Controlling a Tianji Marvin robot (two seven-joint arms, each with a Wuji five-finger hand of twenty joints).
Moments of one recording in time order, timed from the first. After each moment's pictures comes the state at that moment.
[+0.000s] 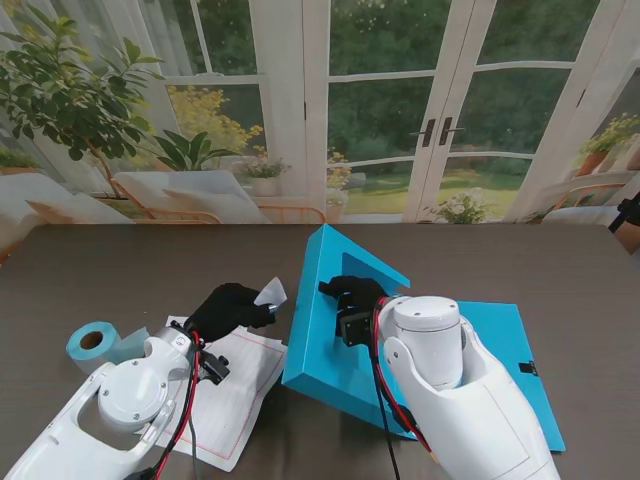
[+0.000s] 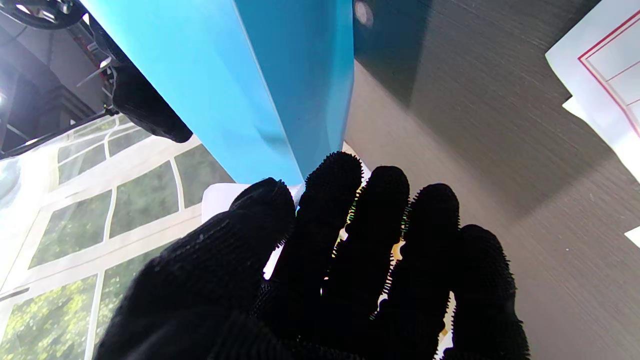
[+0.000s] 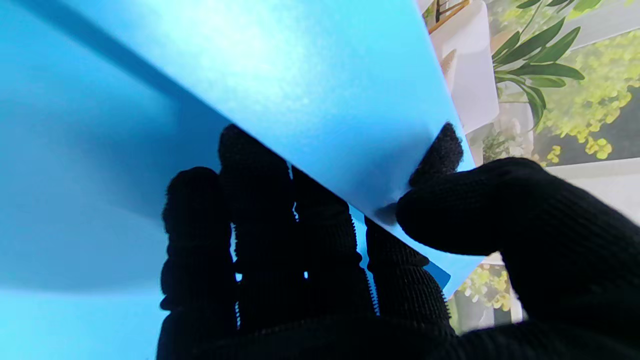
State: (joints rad) left arm 1.61 -1.13 -1.28 -1.71 0.11 -0.03 -0.11; right arm -1.38 -1.36 1.14 -1.73 0.45 0.83 -0.26; left_hand 0.94 -0.43 0.65 -0.14 1.08 0.34 0.63 0.27 1.16 0.39 0.39 0.86 0.76 0.54 0.78 0.77 0.25 0.54 1.26 0.78; right_hand 0.47 -0.68 1.01 1.21 0.89 0.01 1.22 0.30 1.03 0.15 0.86 0.65 1.06 0.21 1.00 0.56 0.59 0.29 1.41 0.60
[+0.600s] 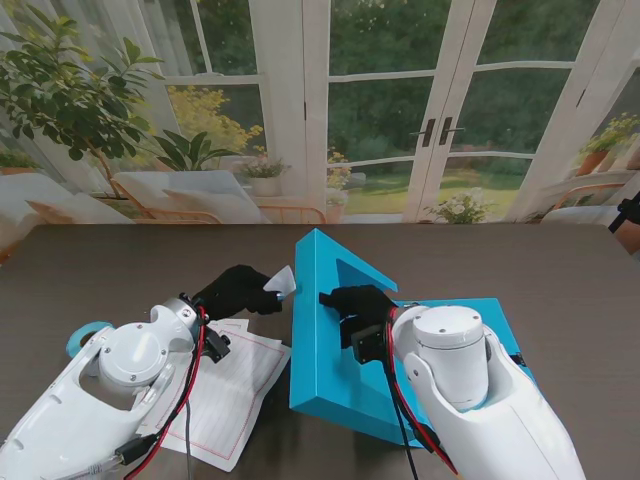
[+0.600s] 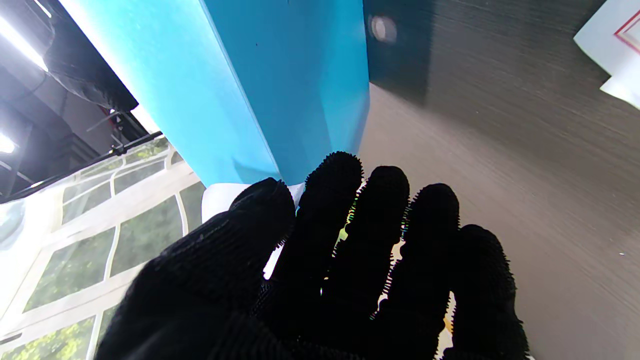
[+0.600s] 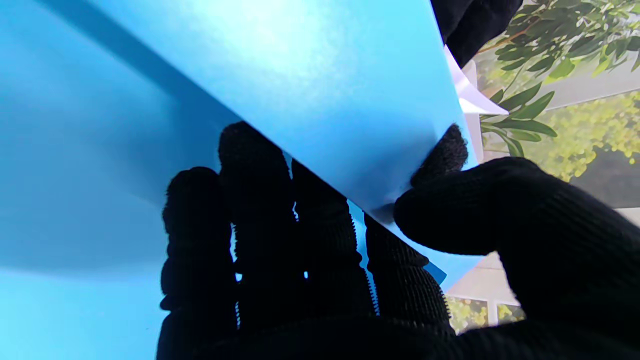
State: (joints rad) left arm 1.47 -1.10 -1.24 -1.65 0.09 0.00 -0.26; right arm -1.45 -1.28 1.16 -1.85 0.39 0.84 -0.09; left_hand 0.94 -0.43 0.65 -0.14 1.08 0.34 0.63 0.27 1.16 0.39 0.39 0.86 0.76 0.54 0.78 0.77 0.25 0.54 1.26 0.78; right_hand 0.48 -0.68 1.02 1.21 0.89 0.01 1.22 0.31 1.03 0.15 0.85 0.65 1.06 0.21 1.00 0.56 0.59 0.29 1.41 0.60
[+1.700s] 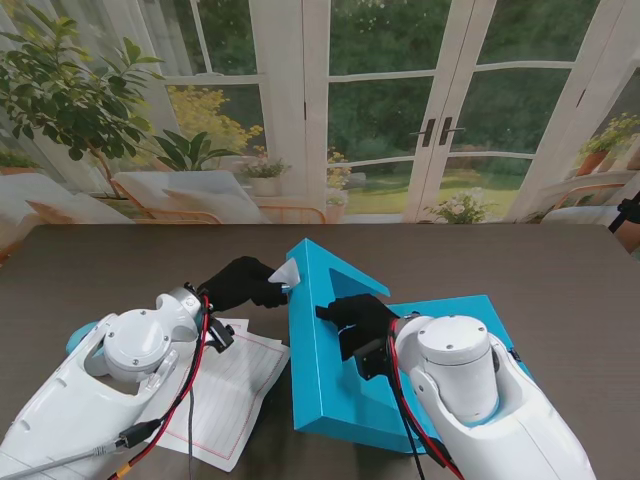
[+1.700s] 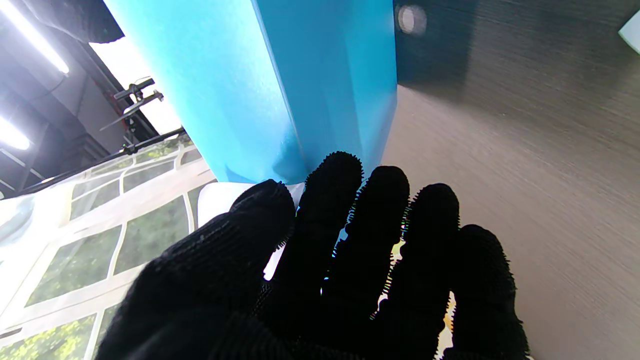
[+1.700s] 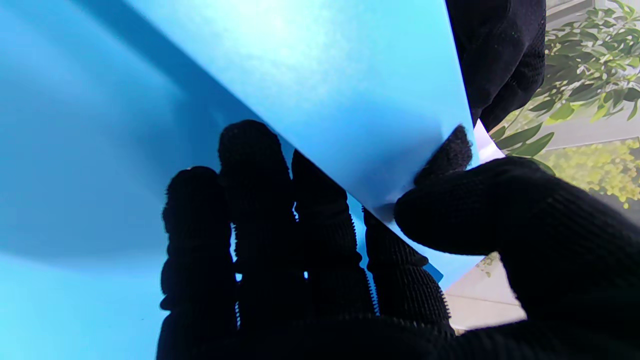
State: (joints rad) left arm 1.40 -1.10 -1.21 -1.61 0.02 0.01 -0.29; right arm -1.49 -1.23 1.15 -1.90 0.32 0.80 0.02; left_hand 0.94 -0.42 0.65 -0.14 1.08 0.34 0.63 0.28 1.16 0.39 0.39 0.86 0.76 0.54 0.78 0.77 0.24 0.54 1.26 0.78; right_hand 0.48 -0.68 1.01 1.22 0.89 0.01 1.22 0.32 1.03 0.15 0.85 0.66 1.06 0.21 1.00 0.56 0.59 0.29 1.41 0.58
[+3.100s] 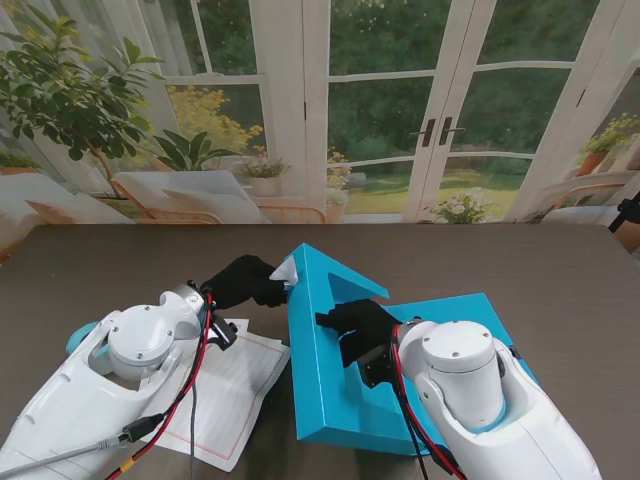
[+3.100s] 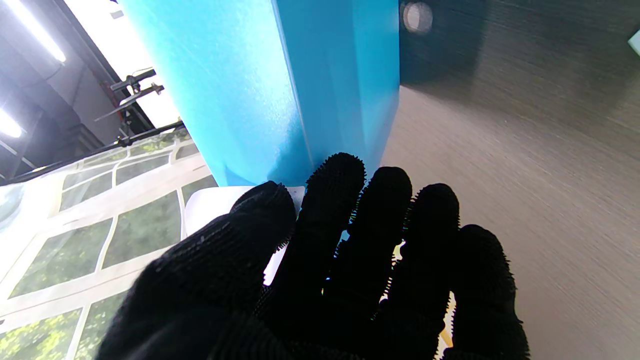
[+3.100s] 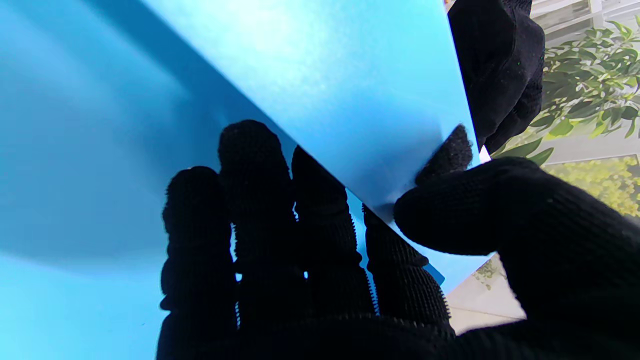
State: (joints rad) left arm 1.38 -1.11 -1.19 -1.59 -0.01 0.04 -0.29; right arm -1.51 -1.21 1.15 -1.91 0.31 0.78 0.07; left_hand 0.94 -0.41 0.65 -0.14 1.08 0.35 0.63 0.30 1.16 0.41 0.39 0.86 0.76 0.54 0.79 0.78 0.24 0.54 1.26 0.78; right_hand 0.48 -0.69 1.01 1.22 0.89 0.01 1.22 0.32 1.03 0.15 0.85 0.66 1.06 0.21 1.00 0.56 0.59 0.29 1.41 0.58
